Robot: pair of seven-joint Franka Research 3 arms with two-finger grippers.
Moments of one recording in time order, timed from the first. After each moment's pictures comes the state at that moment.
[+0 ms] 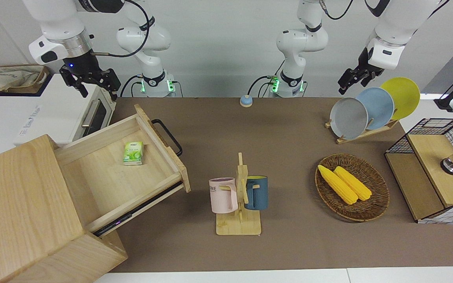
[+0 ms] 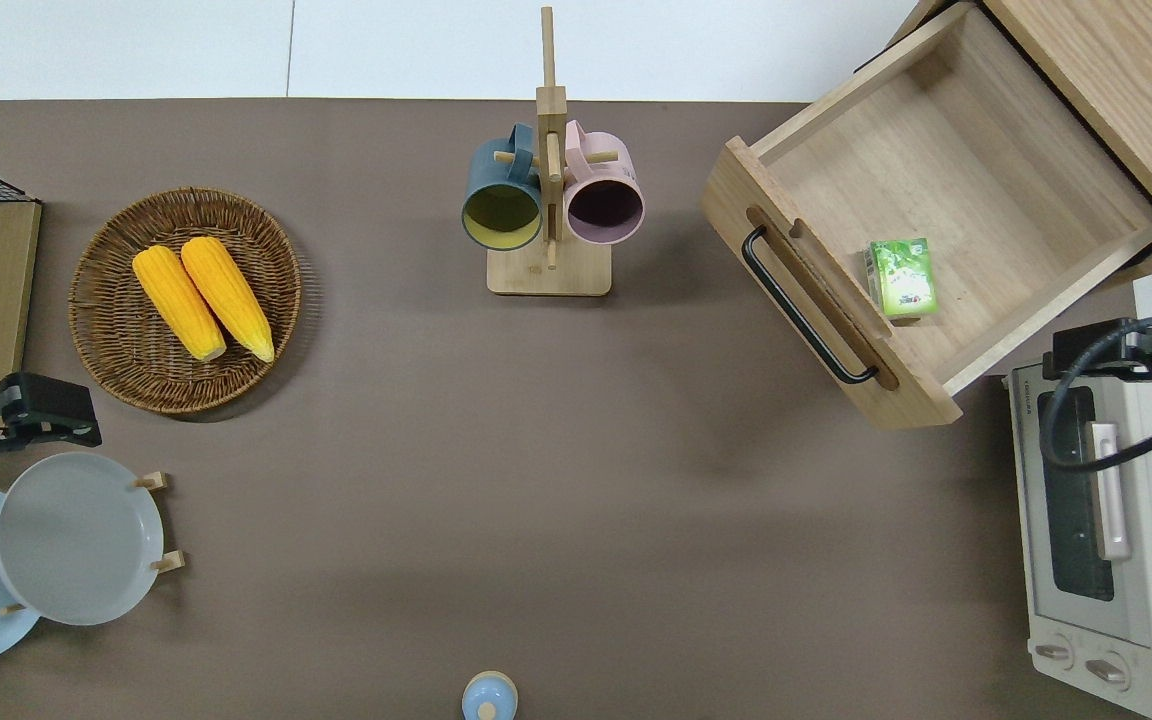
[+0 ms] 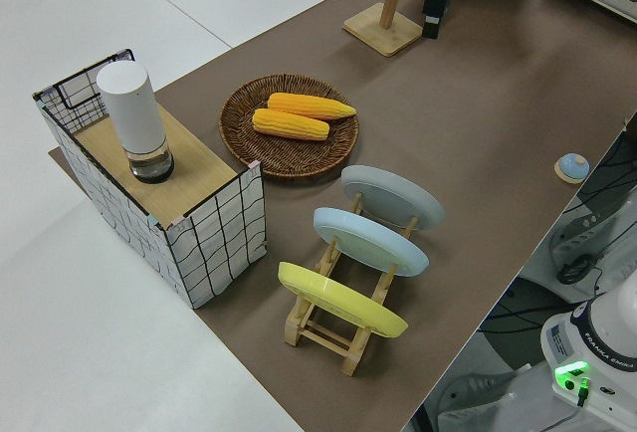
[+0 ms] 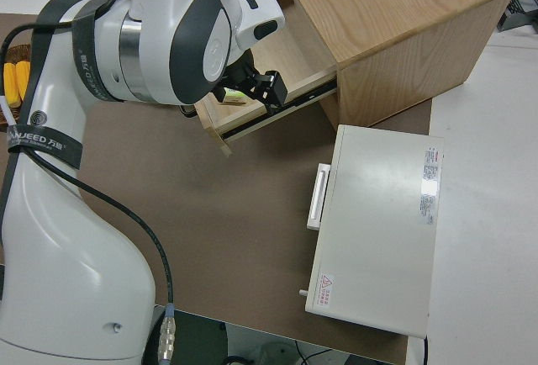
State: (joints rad) left arm 0.02 -0.10 -0.02 -1.64 0.00 1.44 -0.33; right arm -0.03 -0.04 0.00 -1.59 -0.01 1.55 0.14
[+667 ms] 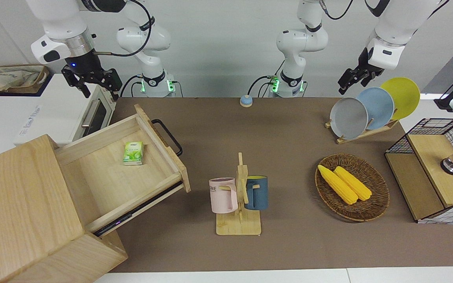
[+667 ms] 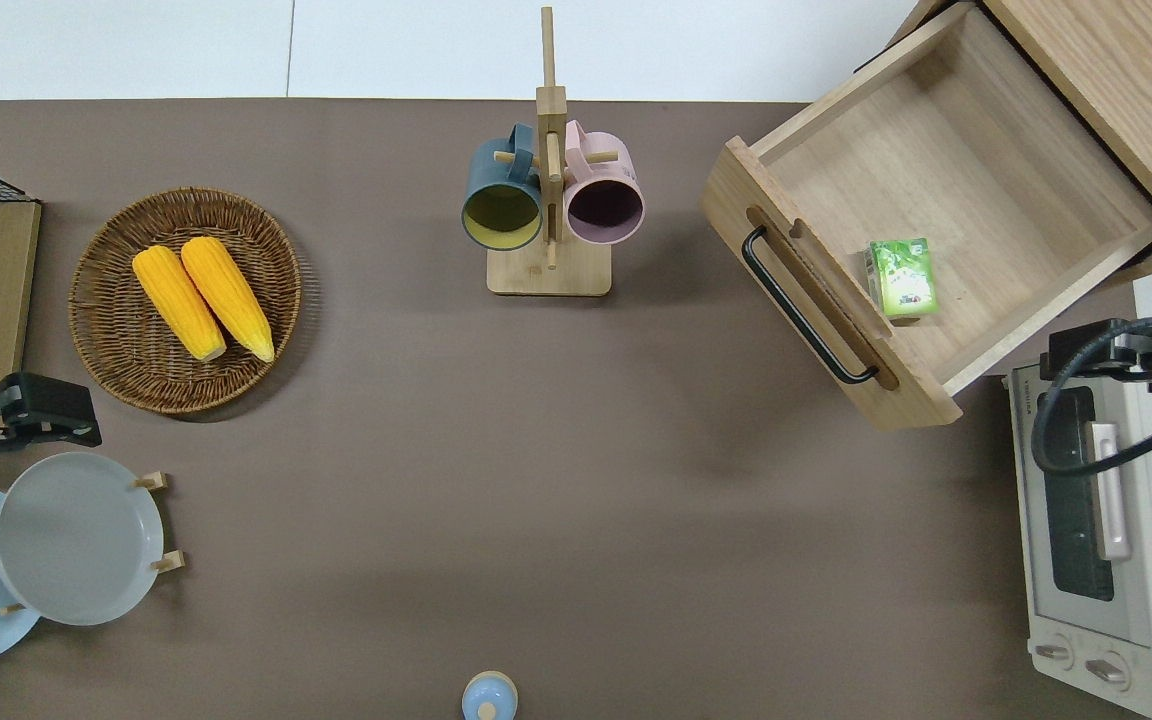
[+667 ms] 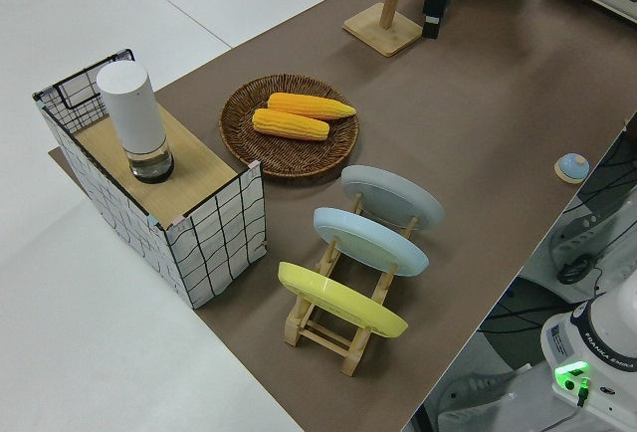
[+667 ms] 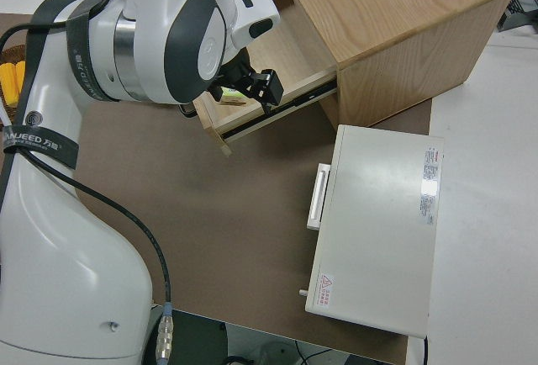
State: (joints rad) left arm 0.02 -0.10 -0.02 -1.64 0.00 1.44 -0.33; right arm -0.03 -0.04 0.01 -1.59 -0.01 1.55 0.14
